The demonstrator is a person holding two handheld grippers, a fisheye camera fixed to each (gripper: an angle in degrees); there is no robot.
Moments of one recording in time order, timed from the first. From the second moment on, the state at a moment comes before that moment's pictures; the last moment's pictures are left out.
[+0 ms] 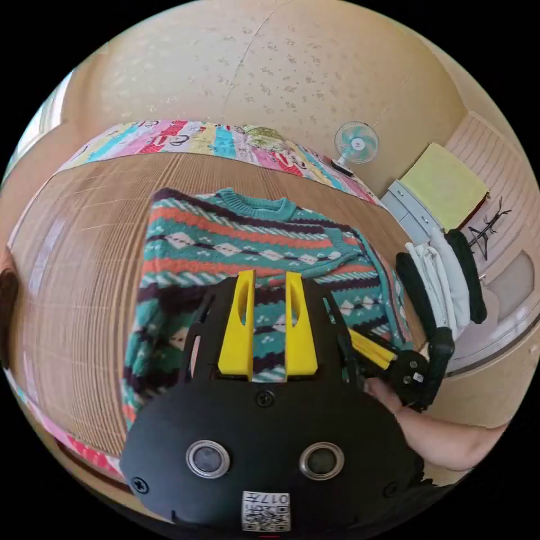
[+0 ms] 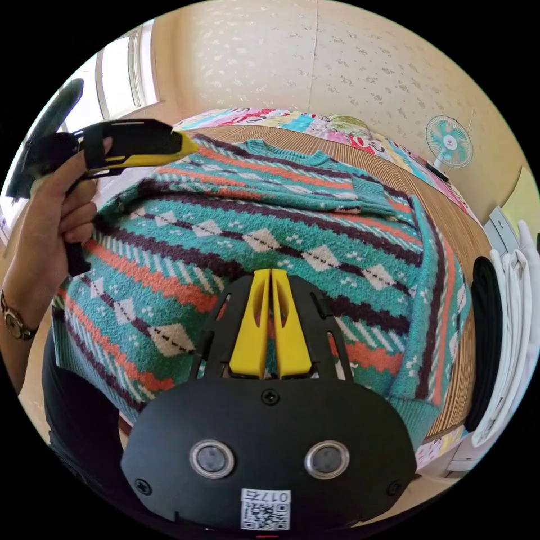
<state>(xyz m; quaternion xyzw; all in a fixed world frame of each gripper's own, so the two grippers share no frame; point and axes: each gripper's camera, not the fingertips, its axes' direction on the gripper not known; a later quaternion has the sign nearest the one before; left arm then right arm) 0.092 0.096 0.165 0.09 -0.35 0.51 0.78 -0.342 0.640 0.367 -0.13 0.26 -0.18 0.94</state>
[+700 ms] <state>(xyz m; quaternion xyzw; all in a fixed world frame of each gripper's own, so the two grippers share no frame) -0.025 0.194 0.077 0.11 -0.40 0.55 0.73 -0.334 0.639 0.172 -0.01 0.39 -0.07 0.92</state>
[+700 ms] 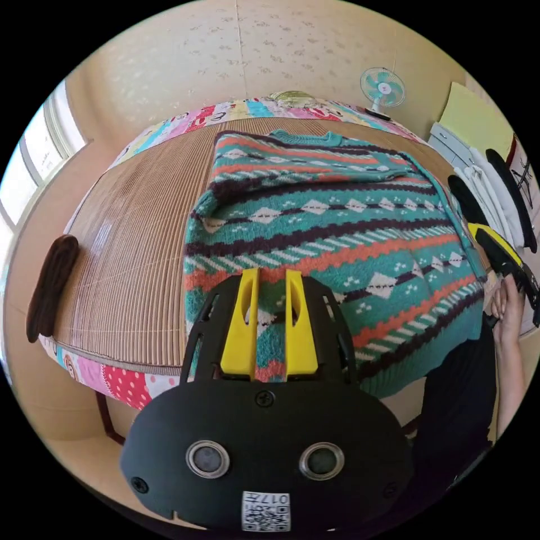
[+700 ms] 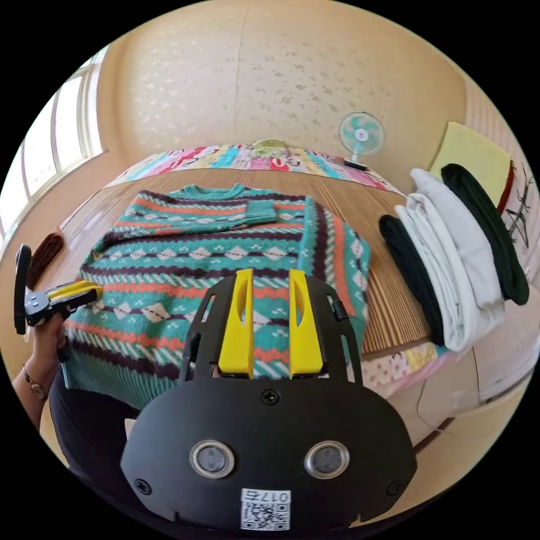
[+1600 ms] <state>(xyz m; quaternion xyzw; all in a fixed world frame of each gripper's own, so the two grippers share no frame) -0.081 0.160 -0.038 0.11 -0.19 0.53 0.82 -0.363 0.276 0.058 -0.15 -0.19 0.09 0.97</state>
